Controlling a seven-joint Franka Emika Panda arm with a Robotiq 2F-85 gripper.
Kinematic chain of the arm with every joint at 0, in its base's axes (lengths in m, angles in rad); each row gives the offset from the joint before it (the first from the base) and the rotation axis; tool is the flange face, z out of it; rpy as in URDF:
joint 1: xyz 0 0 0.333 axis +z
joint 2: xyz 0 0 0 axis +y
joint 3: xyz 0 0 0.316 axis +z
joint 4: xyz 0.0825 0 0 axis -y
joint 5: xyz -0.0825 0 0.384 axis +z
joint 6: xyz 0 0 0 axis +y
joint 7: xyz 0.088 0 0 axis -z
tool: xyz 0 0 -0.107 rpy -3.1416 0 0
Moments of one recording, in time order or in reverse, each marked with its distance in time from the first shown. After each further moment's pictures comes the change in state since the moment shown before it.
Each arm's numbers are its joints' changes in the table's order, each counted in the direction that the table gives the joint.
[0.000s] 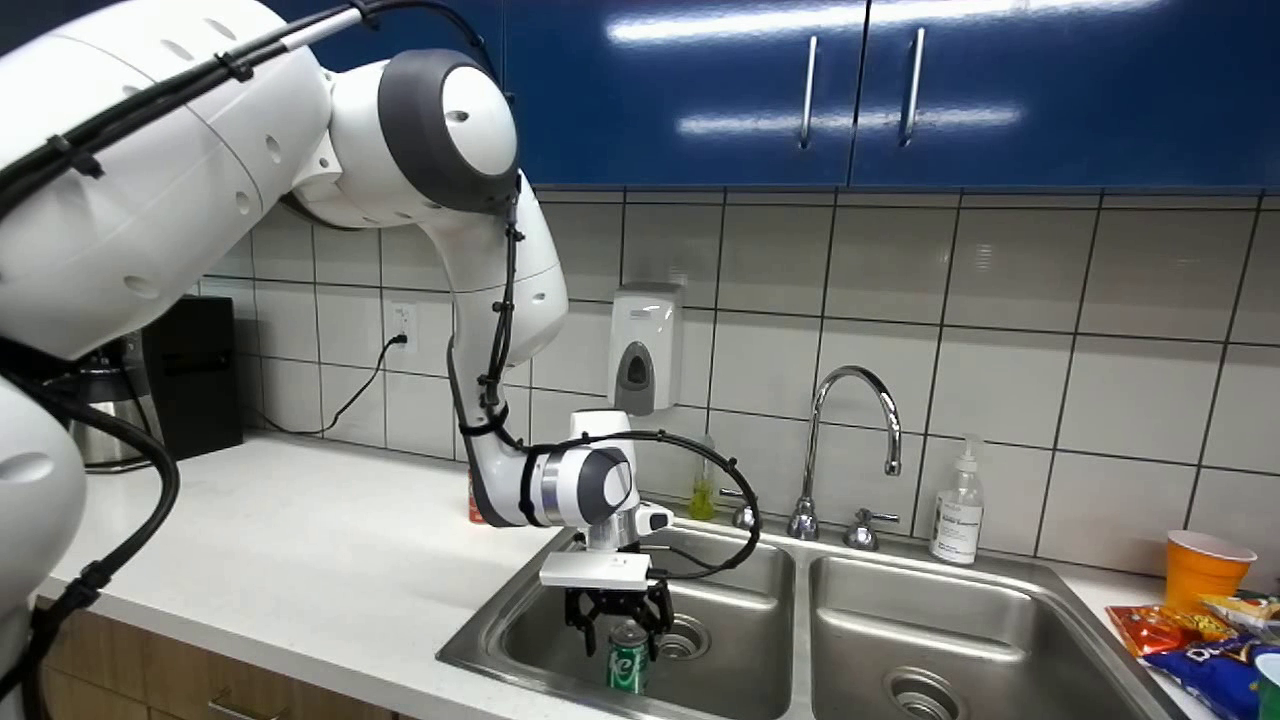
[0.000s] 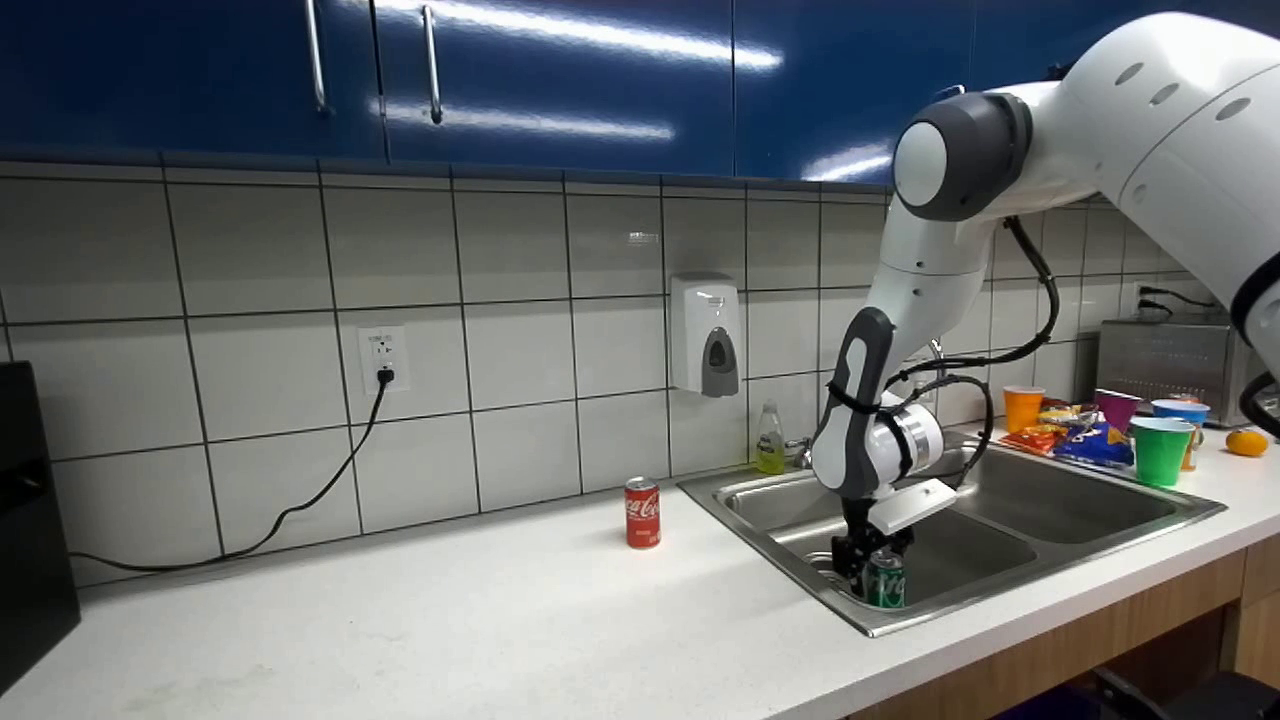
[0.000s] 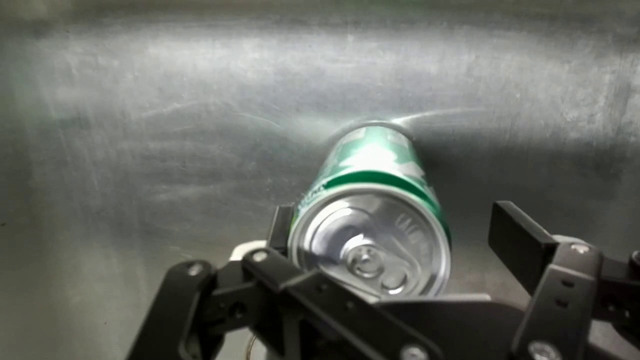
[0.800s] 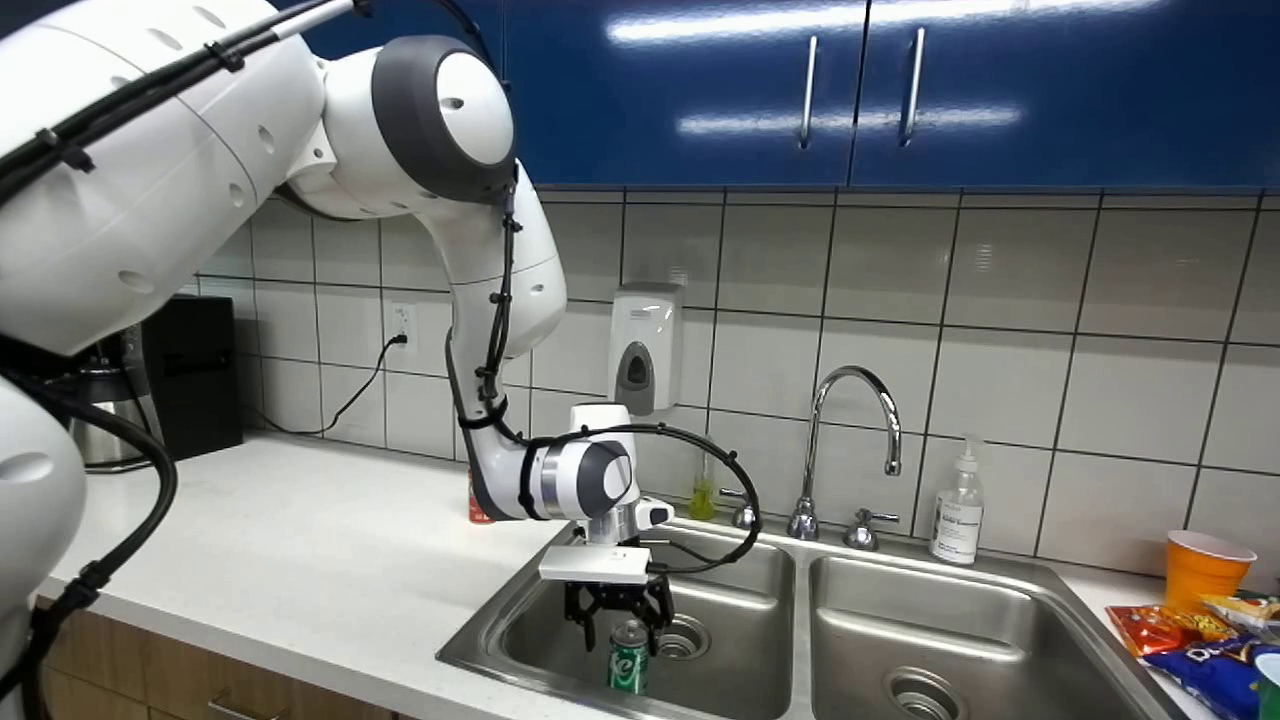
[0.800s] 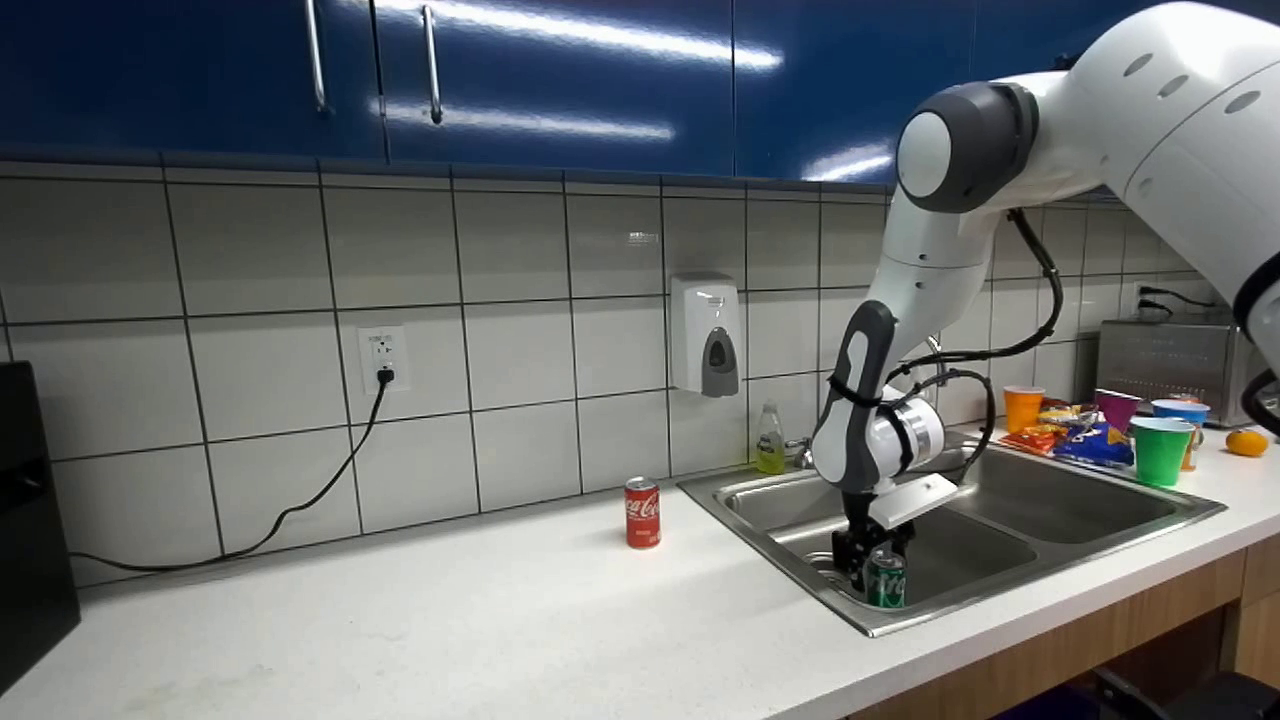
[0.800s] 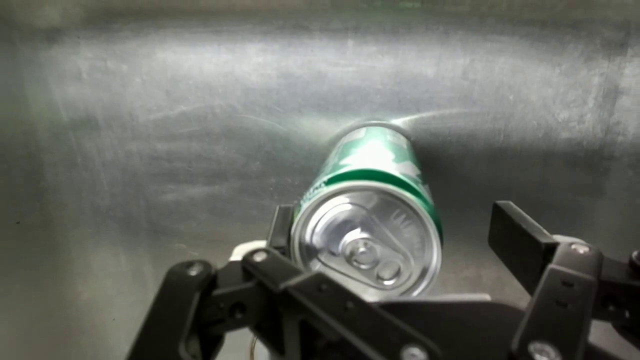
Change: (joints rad) arm 0.000 -0.026 -0.001 -0.015 0.000 0.012 0.000
